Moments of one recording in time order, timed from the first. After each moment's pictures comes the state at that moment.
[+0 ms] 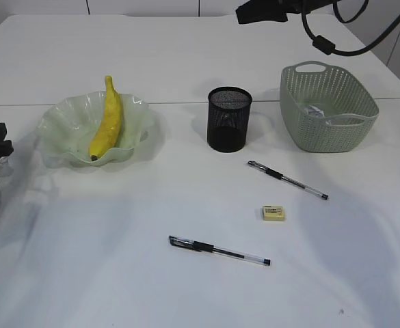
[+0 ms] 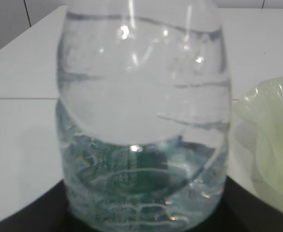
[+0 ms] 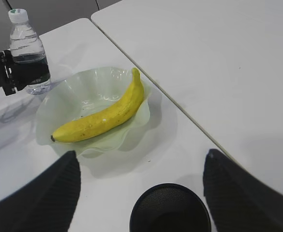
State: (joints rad) left arm 0.17 2.18 -0.82 0.10 -1.11 -0.09; right arm -0.01 2.38 -2.46 1.00 1.24 -1.08
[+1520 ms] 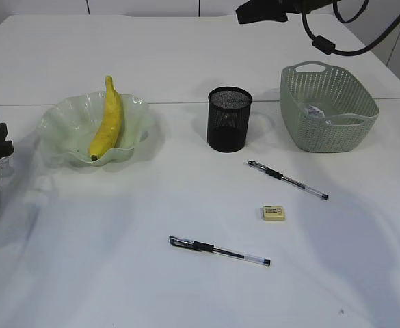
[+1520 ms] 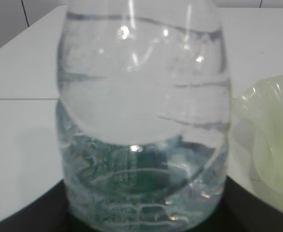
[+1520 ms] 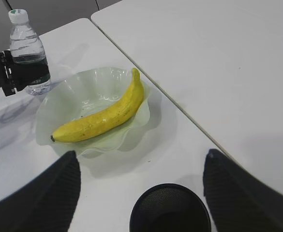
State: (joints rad) left arm 0.17 2.18 -0.82 0.11 -1.10 -0.09; right arm -0.01 2.38 -2.46 1.00 1.24 -1.08
